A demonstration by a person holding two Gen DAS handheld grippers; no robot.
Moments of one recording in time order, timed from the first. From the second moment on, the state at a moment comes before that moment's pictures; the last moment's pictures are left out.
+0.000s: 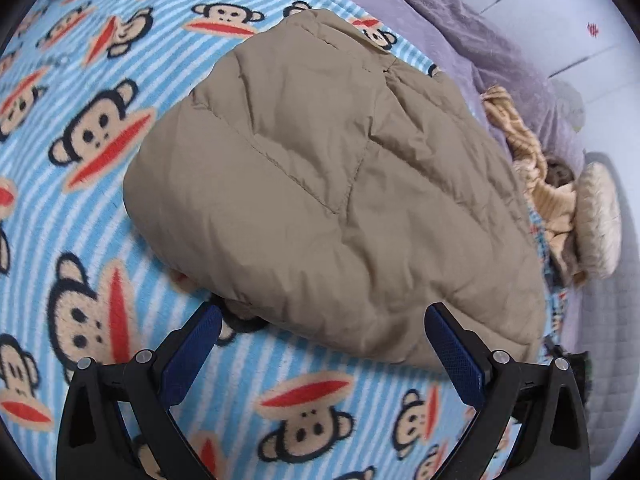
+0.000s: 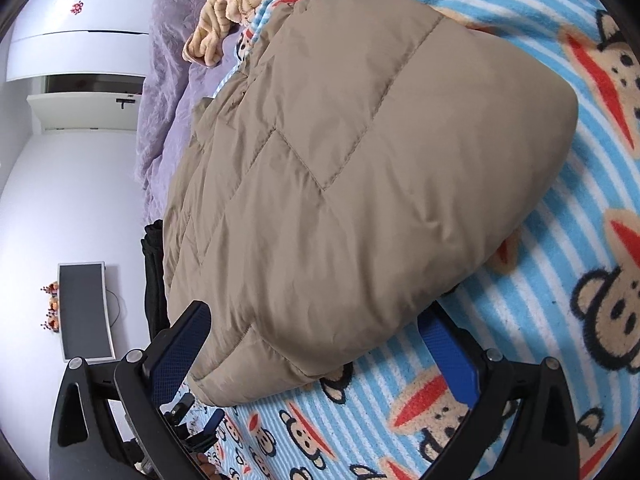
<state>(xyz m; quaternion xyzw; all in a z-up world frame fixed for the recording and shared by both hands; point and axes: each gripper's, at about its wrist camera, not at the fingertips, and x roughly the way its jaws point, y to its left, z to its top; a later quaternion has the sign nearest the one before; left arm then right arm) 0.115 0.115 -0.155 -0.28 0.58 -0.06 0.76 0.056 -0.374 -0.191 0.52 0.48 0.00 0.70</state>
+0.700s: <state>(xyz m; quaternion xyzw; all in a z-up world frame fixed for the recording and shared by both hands) 0.169 0.130 -0.208 -0.42 0.54 -0.04 0.73 0.094 -0.376 -0.226 0.59 0.47 0.03 0.66</state>
